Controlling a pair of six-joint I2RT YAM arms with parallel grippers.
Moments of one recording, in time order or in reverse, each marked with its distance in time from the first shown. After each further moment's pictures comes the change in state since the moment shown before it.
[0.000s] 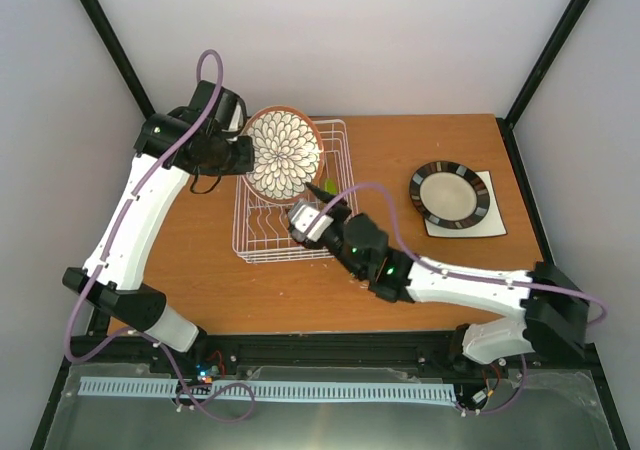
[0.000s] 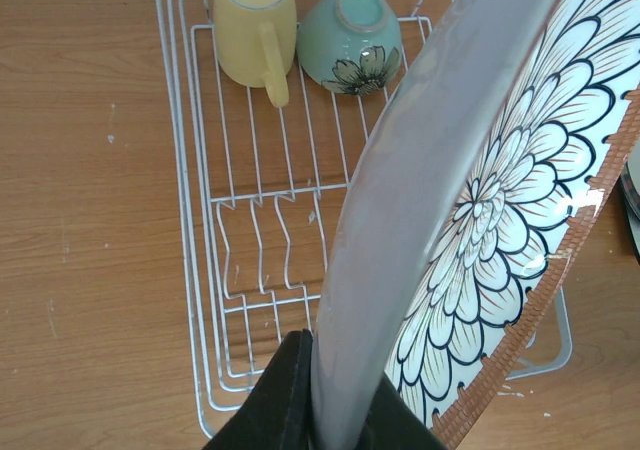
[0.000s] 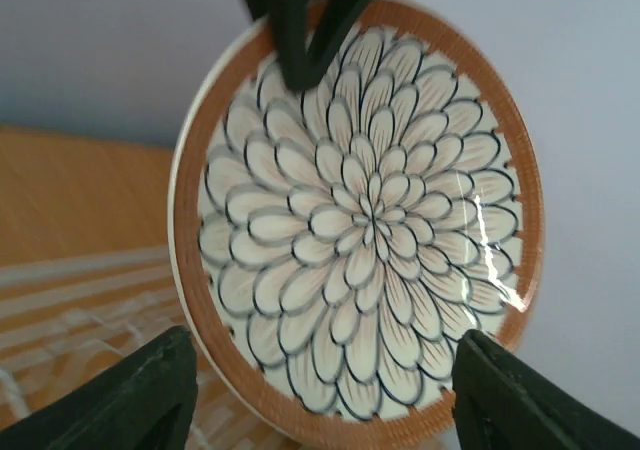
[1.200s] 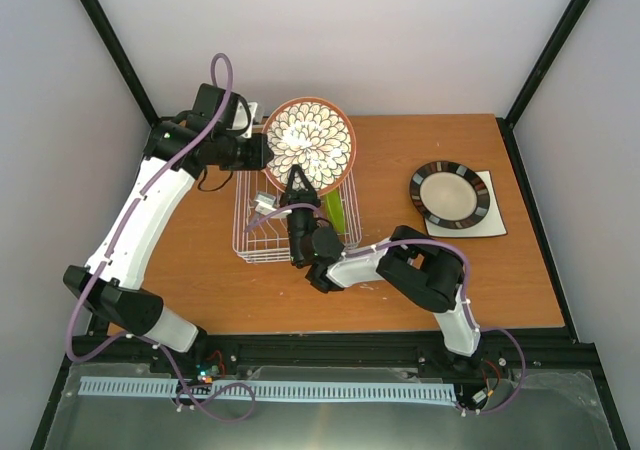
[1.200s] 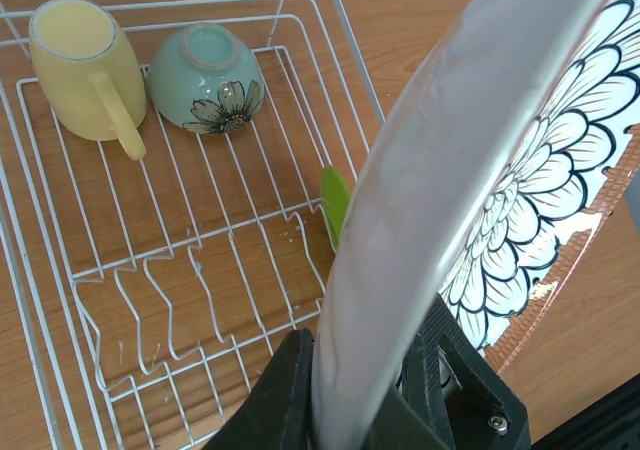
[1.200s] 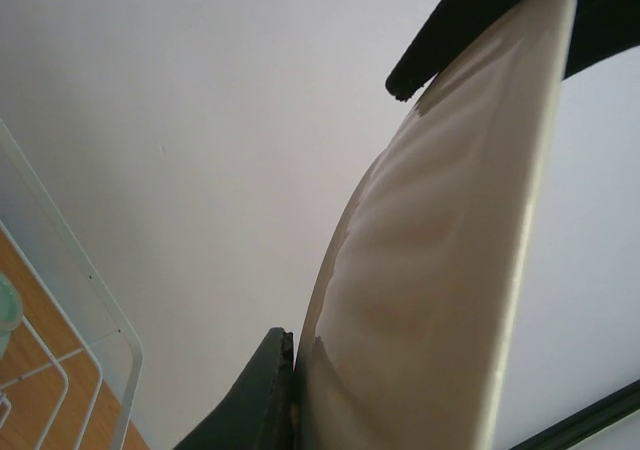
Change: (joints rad) left arm 0.015 -0.030 -0.166 0.274 0.267 0.086; right arm 0.021 0.736 0.235 1.075 0.554 -1.172
